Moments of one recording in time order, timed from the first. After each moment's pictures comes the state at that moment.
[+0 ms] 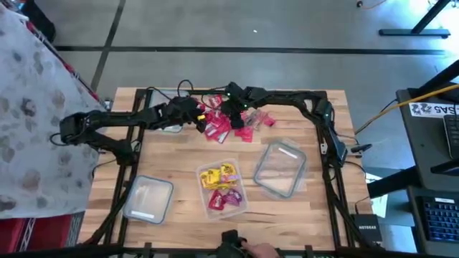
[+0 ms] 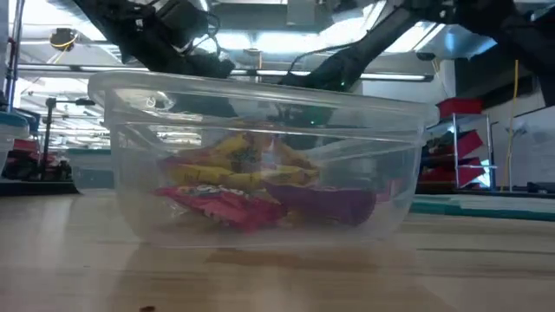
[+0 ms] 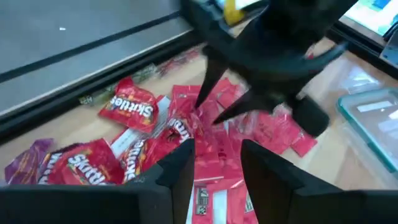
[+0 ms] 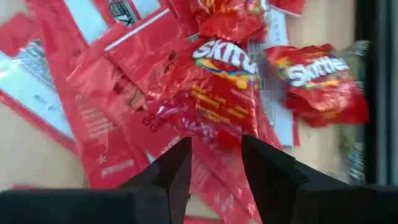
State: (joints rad) left arm 0.41 1.30 0.71 0.04 -0.20 -0.33; right arm -0.48 2.19 1.60 -0.43 -0.14 -0.66
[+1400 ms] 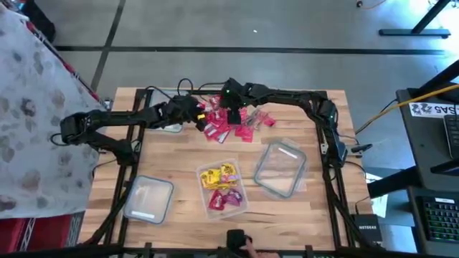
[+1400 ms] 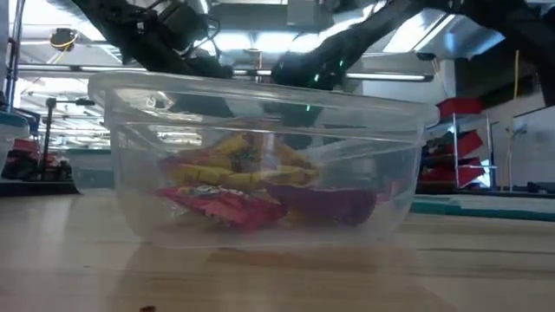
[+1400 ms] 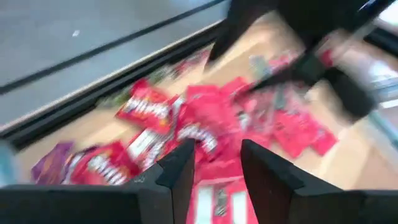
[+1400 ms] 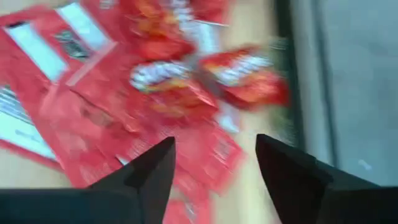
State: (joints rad) left arm 0.44 1.31 0.71 0.00 -0.22 -0.31; right arm -0.46 2.06 1.66 -0.57 0.09 -0.49
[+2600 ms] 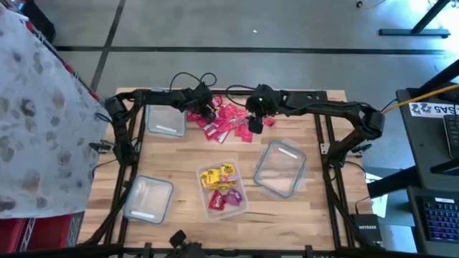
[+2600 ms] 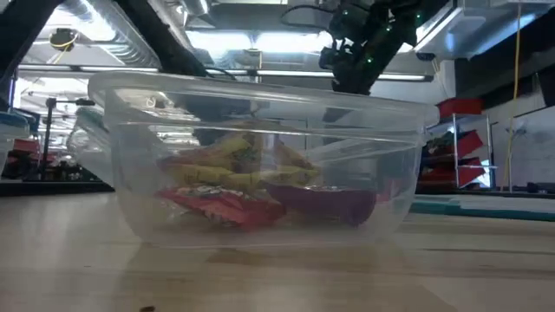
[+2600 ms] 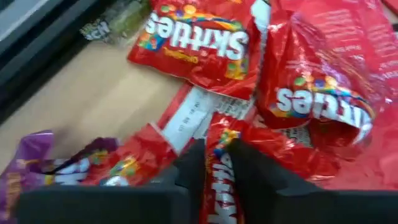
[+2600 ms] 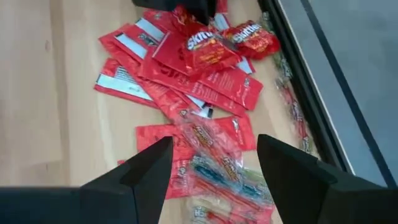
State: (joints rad) left arm 0.63 1.86 1.08 -0.28 -0.06 -0.09; right arm -0.39 1.56 1.16 -0.46 0.01 -0.22
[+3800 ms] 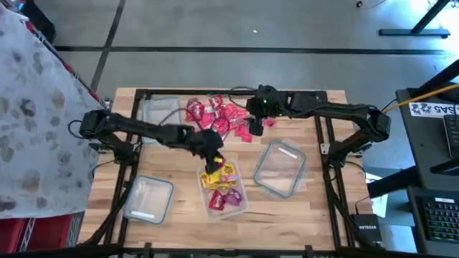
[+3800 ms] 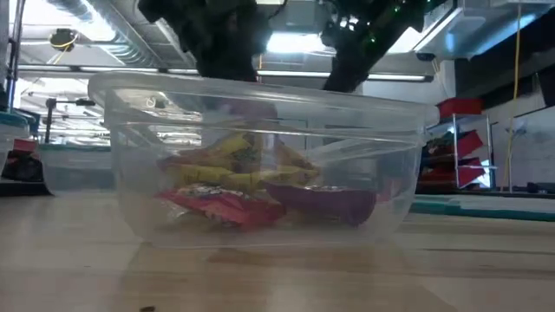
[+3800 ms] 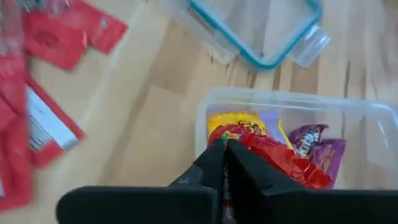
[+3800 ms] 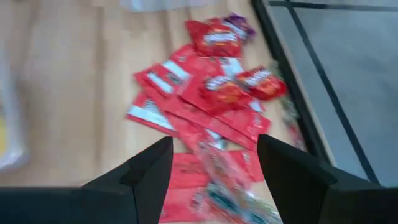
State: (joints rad) left arm -0.03 1.58 1.05 -0.31 -0.01 -0.43; right arm -0.30 1.49 1.16 -0.42 -0.01 -0.23
